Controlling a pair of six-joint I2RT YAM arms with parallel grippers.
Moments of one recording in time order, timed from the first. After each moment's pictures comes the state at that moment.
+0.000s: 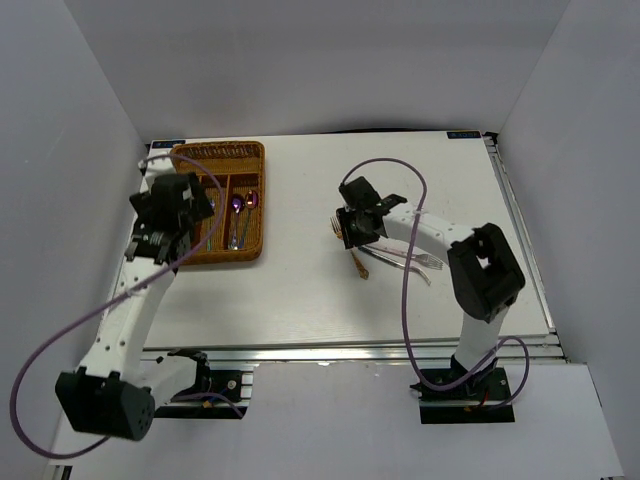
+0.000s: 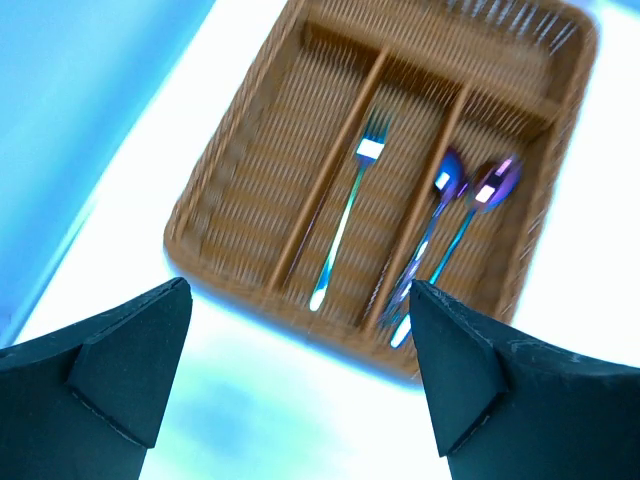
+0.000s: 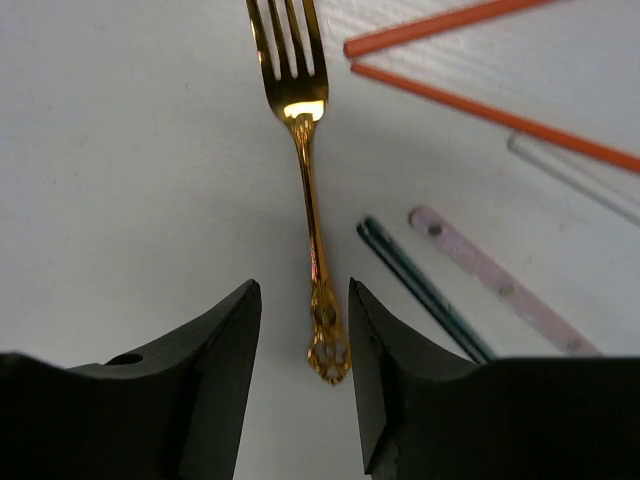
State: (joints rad) left arm -0.15 1.13 1.12 -0.52 -0.52 -0.31; right arm 0.67 1.81 1.30 -0.53 0.08 0.29
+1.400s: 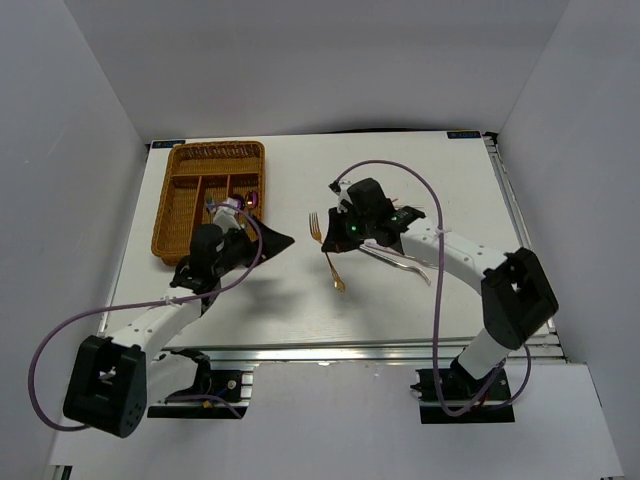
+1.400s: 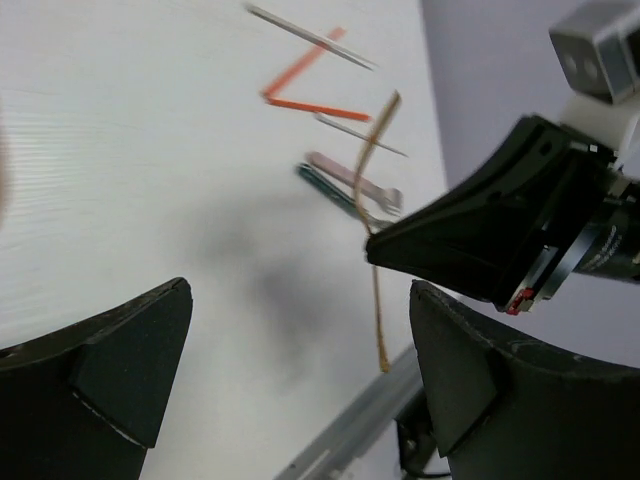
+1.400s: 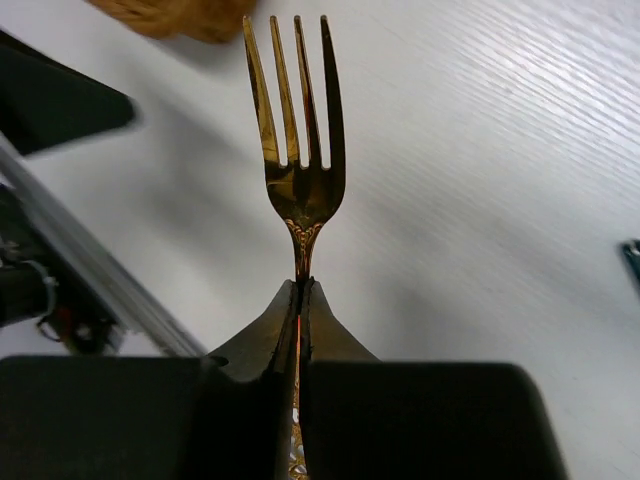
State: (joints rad) left arm -0.25 1.08 0.47 0.26 0.41 -0.82; right arm 0.70 1.65 1.19 -0.34 -0.30 0.38
